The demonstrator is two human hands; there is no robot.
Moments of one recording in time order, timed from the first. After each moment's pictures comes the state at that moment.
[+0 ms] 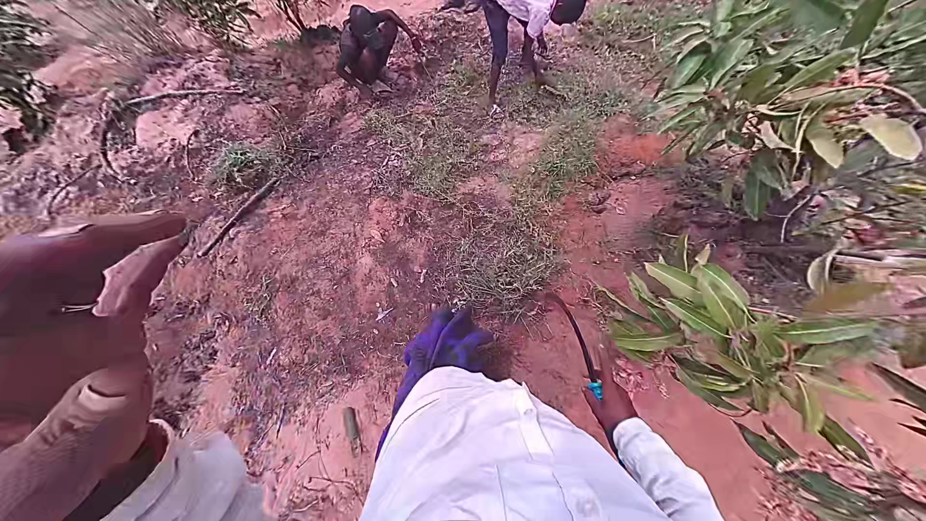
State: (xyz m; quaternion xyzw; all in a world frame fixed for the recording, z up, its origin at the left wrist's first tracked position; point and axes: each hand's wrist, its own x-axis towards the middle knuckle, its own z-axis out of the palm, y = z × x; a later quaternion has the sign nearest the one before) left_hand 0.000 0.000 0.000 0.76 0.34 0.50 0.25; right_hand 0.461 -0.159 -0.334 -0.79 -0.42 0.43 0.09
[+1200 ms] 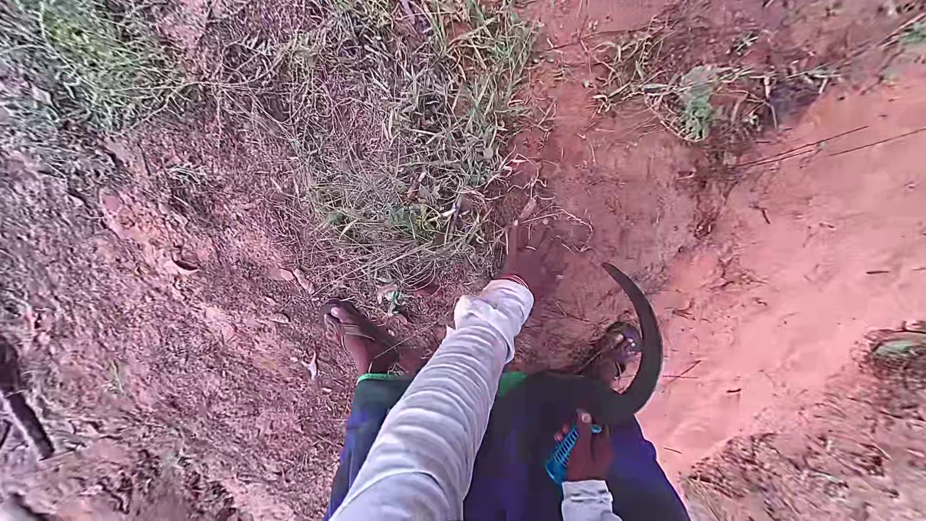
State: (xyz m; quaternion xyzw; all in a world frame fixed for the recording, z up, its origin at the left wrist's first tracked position) left_hand 0.406 0.112 -0.870 0.85 0.08 -0.42 0.29; right_hand 0.227 -0.144 -0.811 -0.77 0.29 0.25 0.51
